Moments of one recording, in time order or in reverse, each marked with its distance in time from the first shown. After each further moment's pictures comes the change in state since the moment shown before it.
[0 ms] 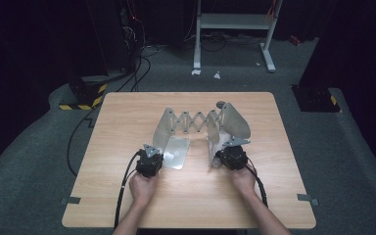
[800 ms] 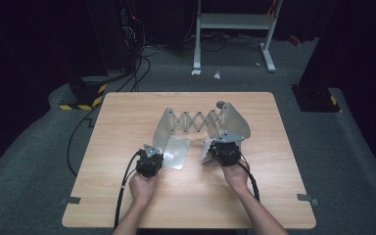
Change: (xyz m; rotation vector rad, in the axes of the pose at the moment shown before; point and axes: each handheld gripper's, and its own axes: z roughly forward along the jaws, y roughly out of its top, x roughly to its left) left arm 0.001 0.000 0.000 0.001 -0.007 -0.006; right arm 0.027 0.039 -0.022 -0.143 0.001 -0.052
